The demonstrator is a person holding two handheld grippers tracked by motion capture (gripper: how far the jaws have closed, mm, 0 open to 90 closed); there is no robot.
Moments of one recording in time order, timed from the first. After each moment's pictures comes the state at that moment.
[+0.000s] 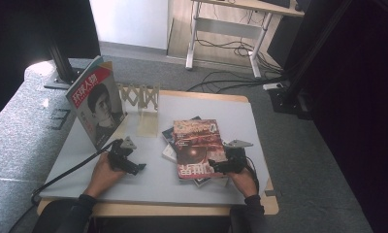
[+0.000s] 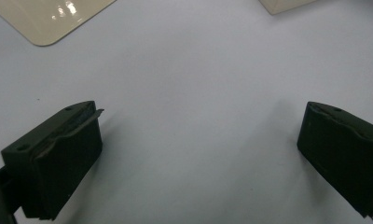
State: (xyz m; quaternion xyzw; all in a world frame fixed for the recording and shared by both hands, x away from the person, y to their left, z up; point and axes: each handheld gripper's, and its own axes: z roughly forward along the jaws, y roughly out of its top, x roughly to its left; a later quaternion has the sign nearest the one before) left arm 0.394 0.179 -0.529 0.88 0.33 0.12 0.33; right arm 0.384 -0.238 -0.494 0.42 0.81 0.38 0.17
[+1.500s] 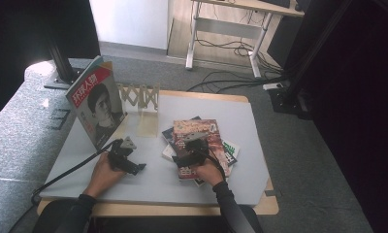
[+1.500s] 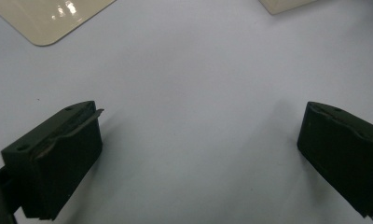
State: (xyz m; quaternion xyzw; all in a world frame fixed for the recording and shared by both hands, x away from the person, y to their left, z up) left arm 0.394 0.179 -0.529 0.88 0.33 0.12 0.33; right arm 0.410 -0.114 -0.497 0.33 0.86 0.36 0.15
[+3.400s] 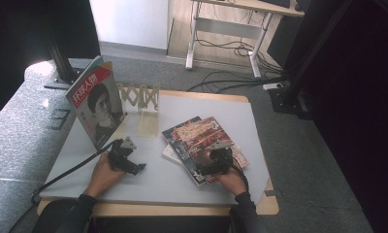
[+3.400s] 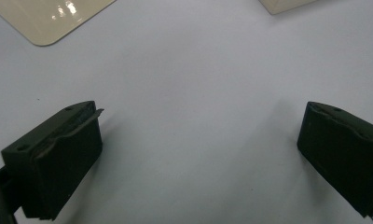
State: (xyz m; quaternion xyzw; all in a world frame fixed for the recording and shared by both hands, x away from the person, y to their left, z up) left arm 0.394 0.179 -0.529 0.88 0.33 0.12 0.33; right arm 0.386 -0.196 -0.506 0.38 0.84 0.34 0.17
